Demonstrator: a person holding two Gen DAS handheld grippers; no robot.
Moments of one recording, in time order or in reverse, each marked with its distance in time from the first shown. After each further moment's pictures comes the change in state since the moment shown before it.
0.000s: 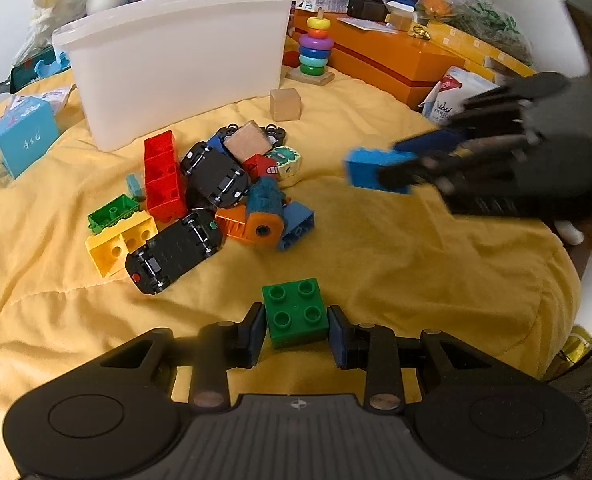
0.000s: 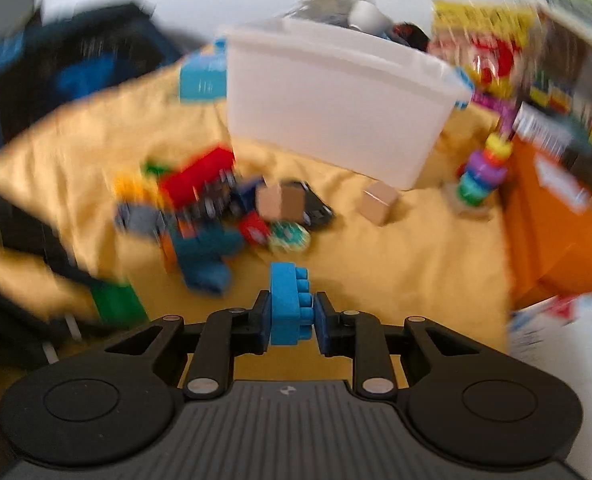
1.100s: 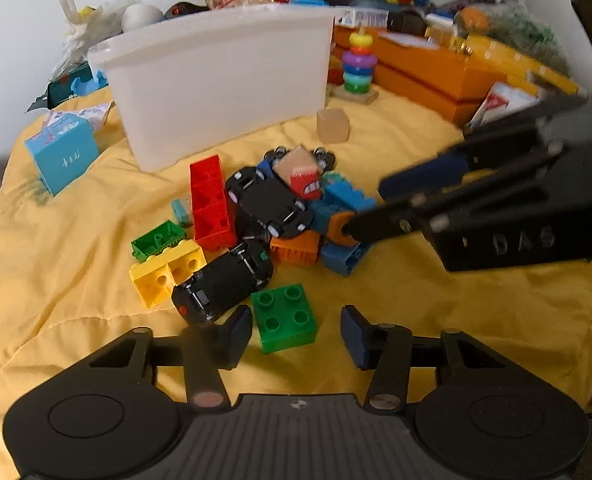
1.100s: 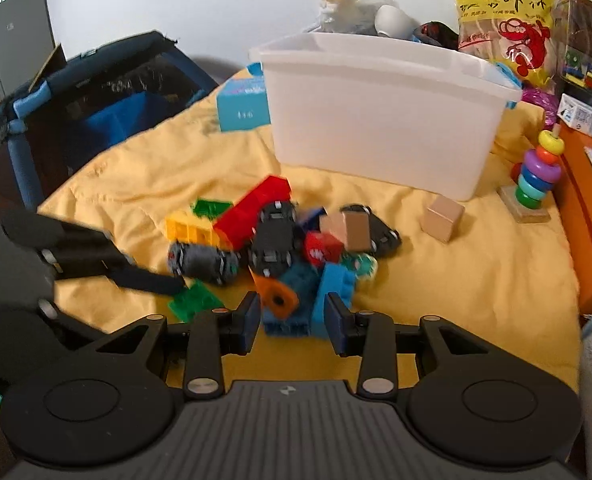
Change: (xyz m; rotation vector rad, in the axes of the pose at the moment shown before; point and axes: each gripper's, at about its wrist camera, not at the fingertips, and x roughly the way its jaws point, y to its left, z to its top) left arm 0.006 0.009 0.009 -0.007 -0.046 0.145; right arm 0.015 0.009 0.025 0.172 -0.071 0.218
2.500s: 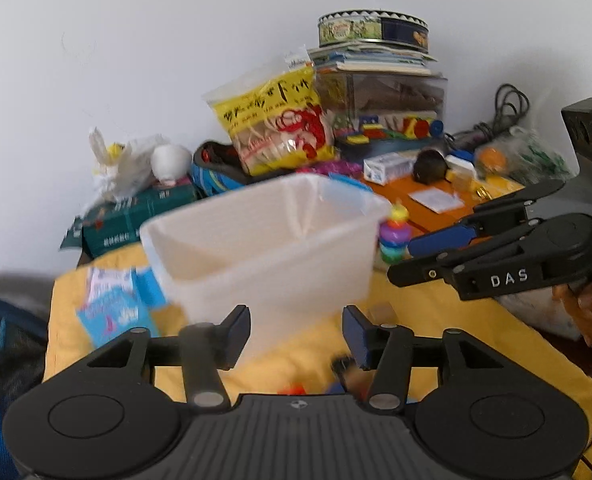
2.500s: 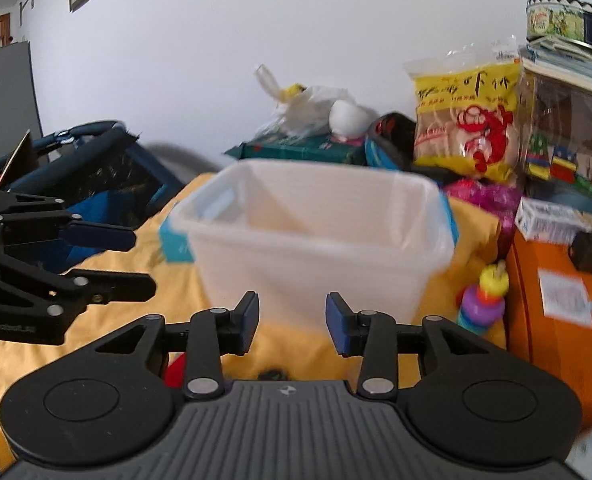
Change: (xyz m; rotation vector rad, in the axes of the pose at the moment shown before) left arm -0.065 0.045 0.100 0.029 -0.324 0.028; right arm -0.027 -0.056 0.084 0.014 -0.198 -0.057
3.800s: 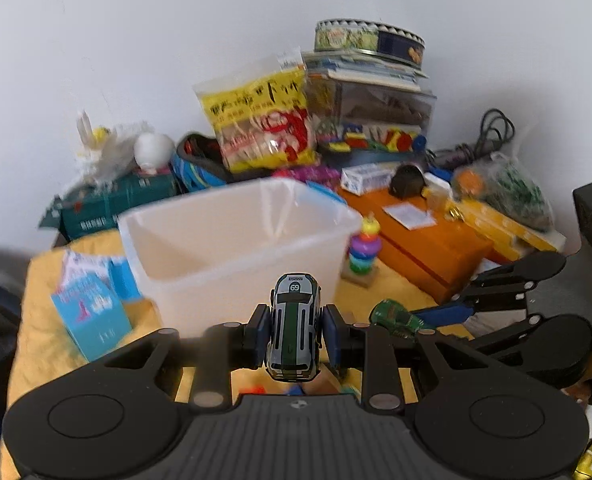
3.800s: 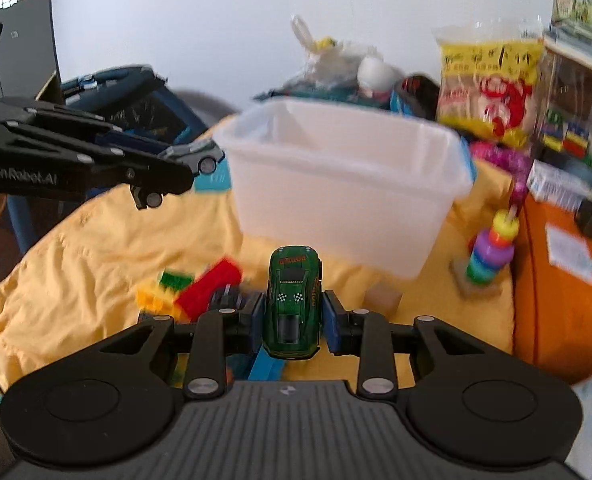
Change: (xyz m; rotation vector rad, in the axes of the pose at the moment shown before) left arm -0.006 0.008 0.023 -0.075 -0.001 -0.084; right arm -0.017 0.017 -0.026 -0.082 0.105 0.020
